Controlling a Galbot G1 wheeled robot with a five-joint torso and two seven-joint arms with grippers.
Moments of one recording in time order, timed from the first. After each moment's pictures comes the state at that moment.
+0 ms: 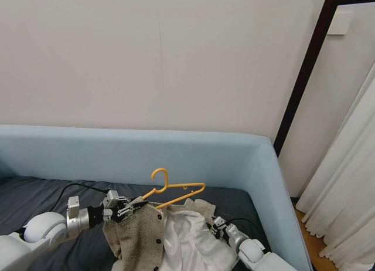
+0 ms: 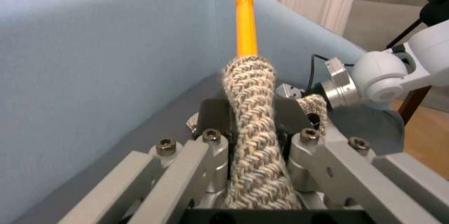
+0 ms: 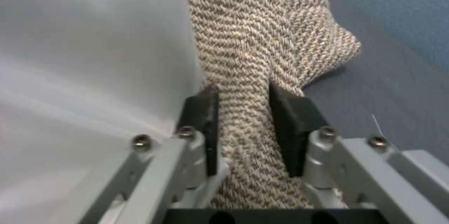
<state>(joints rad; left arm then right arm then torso) 0.80 -0.41 0.16 -1.60 -0.97 -0.21 0.66 -0.65 1.22 -0.31 0.83 0.28 0.07 -0.11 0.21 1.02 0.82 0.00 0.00</state>
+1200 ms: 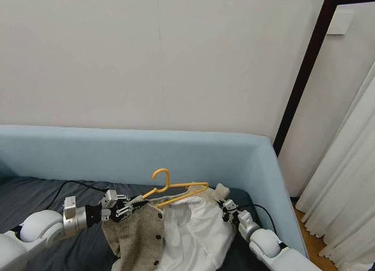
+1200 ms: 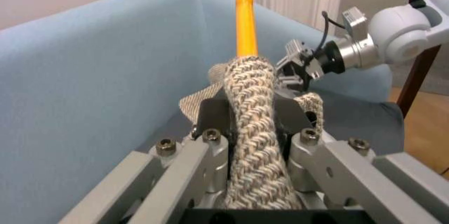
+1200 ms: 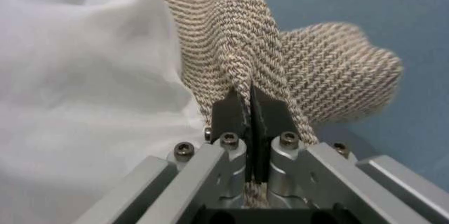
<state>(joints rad) 0.83 -0.39 0.11 -1.63 -0.92 -0.27 0.69 -0.76 1.04 -0.23 1.26 0.31 0.00 -0.01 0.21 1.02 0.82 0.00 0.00</state>
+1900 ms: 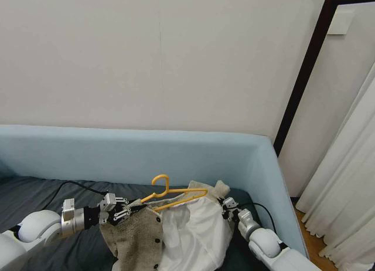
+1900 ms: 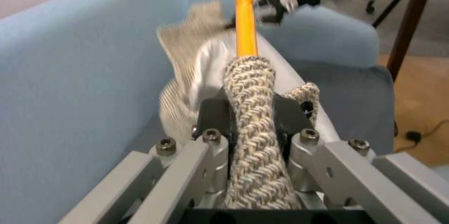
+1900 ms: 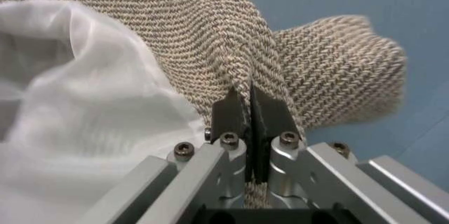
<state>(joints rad) 0.82 -0.39 0.11 -1.58 -0.82 -0.31 0.77 -0.75 1.00 -0.14 1.38 0.42 -0.04 0.05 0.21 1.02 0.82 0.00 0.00</state>
